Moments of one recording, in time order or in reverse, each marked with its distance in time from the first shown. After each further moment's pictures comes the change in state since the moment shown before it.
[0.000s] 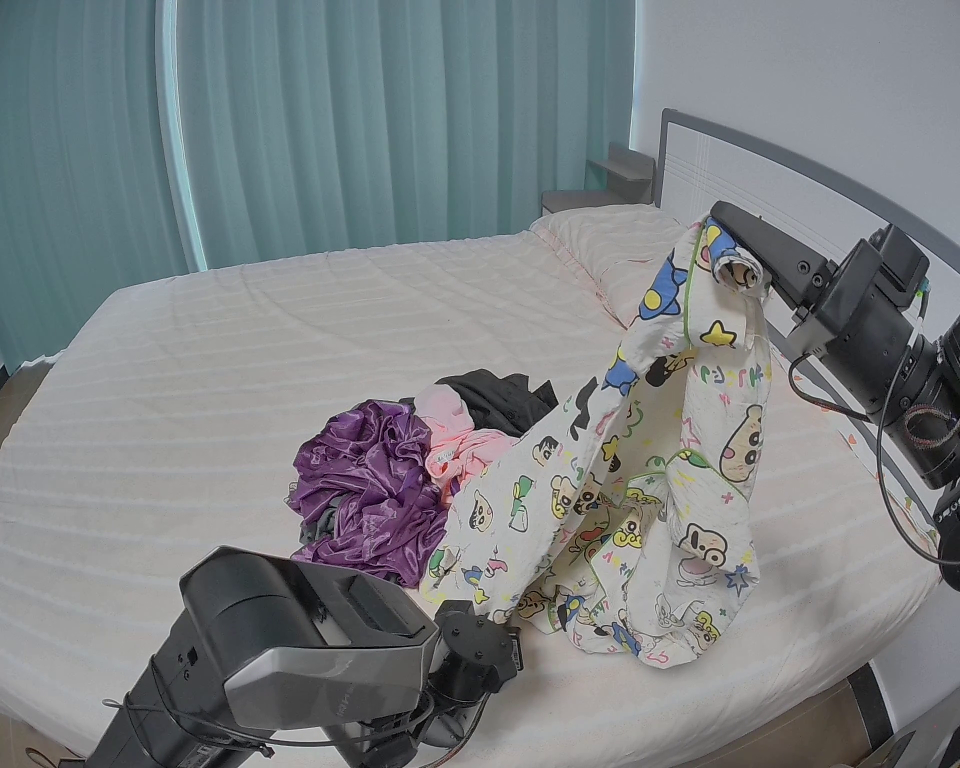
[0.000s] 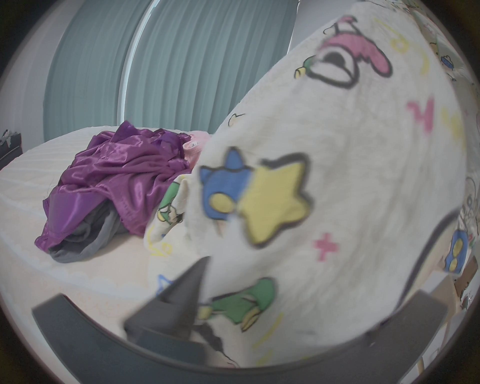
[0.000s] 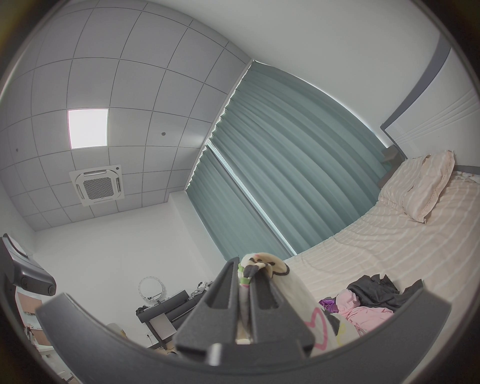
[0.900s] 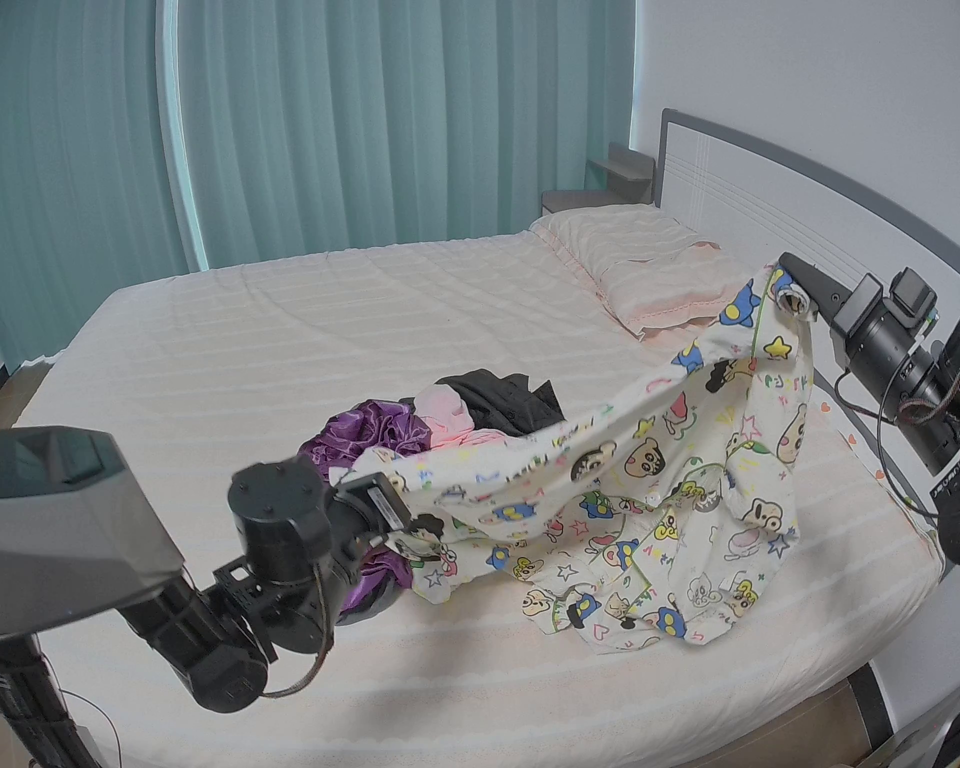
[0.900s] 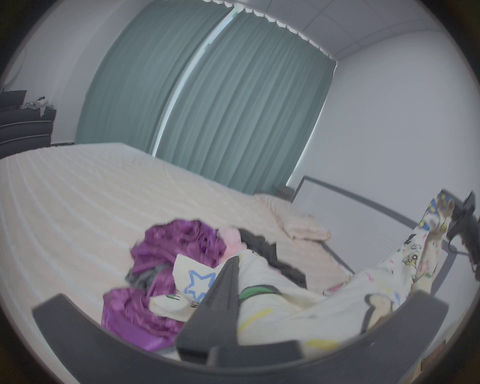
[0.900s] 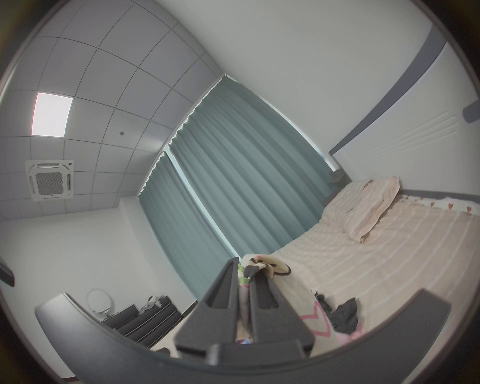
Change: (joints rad) left arm 0.240 -0.580 0.165 0.016 -0.016 0.015; right arm -0.302 0.052 0.028 0.011 -0.058 0.000
